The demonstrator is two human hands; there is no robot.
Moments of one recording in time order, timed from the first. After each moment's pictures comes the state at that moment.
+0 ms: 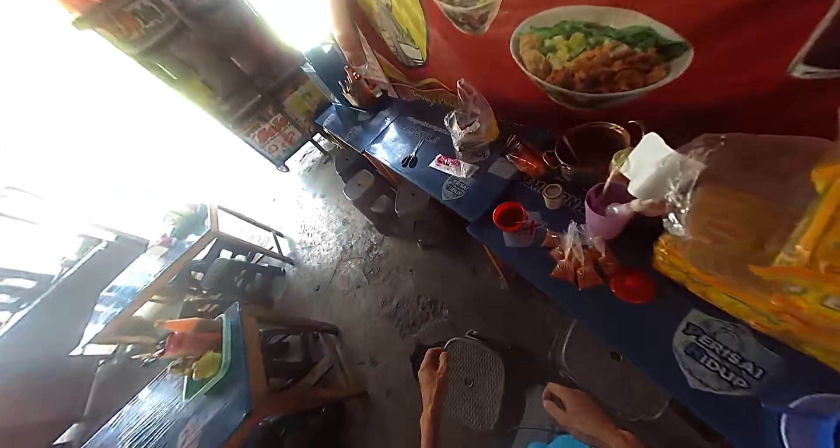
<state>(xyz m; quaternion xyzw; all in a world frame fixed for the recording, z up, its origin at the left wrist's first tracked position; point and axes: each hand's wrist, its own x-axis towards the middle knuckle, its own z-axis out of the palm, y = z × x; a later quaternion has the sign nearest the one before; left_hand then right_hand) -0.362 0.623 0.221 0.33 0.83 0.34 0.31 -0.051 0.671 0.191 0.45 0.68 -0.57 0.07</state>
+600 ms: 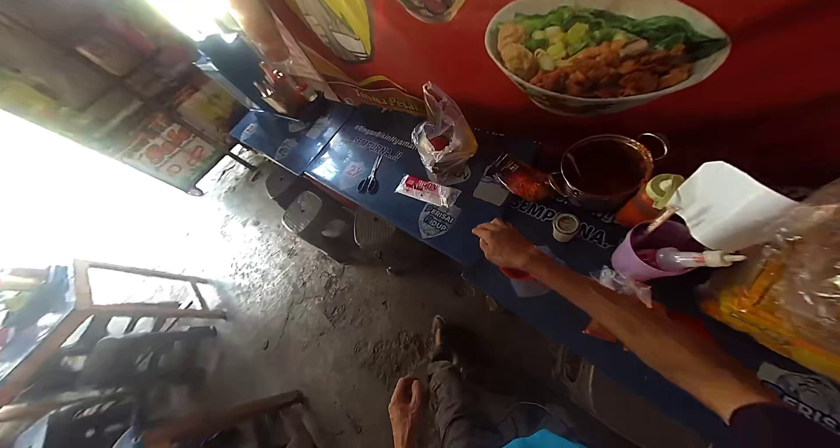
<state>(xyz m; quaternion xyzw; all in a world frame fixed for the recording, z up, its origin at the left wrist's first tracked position) -0.523 0.781 0.183 0.39 0.81 0.32 0.32 -0.255 1.109 0.292 0.47 0.83 -0.30 -0.05</state>
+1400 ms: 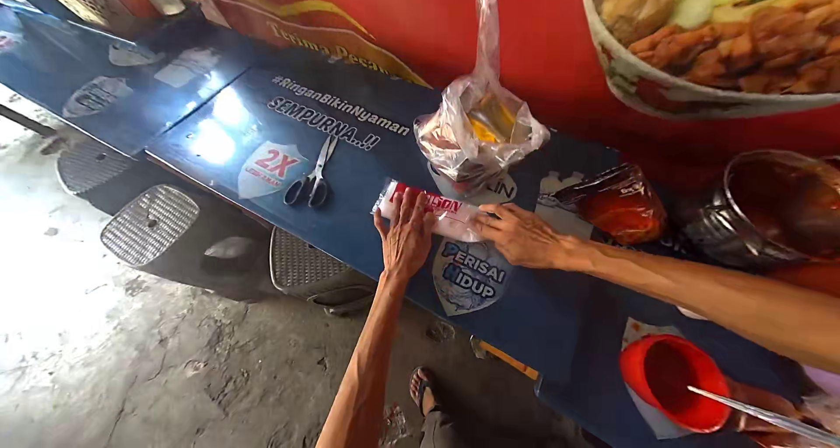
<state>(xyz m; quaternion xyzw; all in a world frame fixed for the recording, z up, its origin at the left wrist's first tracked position) -0.623 1.344 0.075 0.76 0.59 0.26 0.07 -0.360 1.329 0.136 0.35 0.94 -0.05 -0.06</state>
